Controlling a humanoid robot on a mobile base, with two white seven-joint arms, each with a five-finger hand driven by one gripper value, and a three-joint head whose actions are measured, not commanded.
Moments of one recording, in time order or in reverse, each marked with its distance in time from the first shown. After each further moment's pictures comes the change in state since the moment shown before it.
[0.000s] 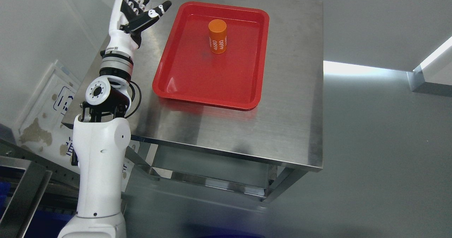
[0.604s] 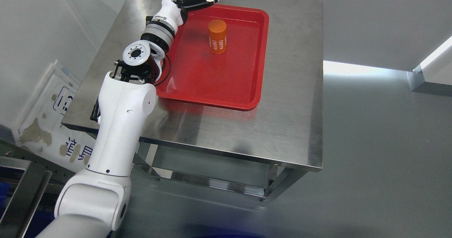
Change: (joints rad) left arm -0.272 0.000 -0.197 0.258 -0.020 0.037 -0.170; right arm 0.000 0.000 0.000 0.000 0.000 -0.001 -0.003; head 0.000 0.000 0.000
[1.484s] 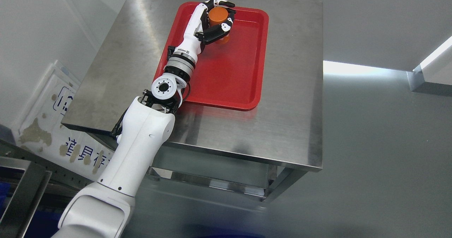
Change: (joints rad) left arm 0.069 0.000 -0.243 0.129 -0.051 -0.263 0.154; right arm 0.000 0.000 0.000 0.000 0.000 -0.004 0.004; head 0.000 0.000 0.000
